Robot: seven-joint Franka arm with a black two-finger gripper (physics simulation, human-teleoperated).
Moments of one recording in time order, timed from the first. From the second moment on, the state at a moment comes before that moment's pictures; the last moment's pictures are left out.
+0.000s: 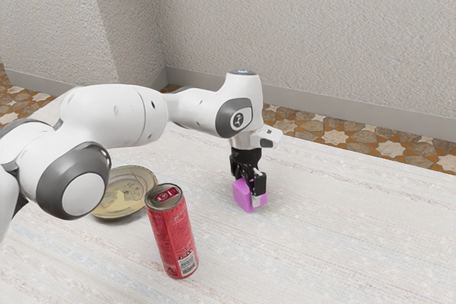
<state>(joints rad) -0.26 0.82 0.05 -1.26 -0.15 1.89 0.39</state>
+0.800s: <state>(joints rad) -0.15 0.57 0.24 -1.27 -0.14 1.76 0.42</state>
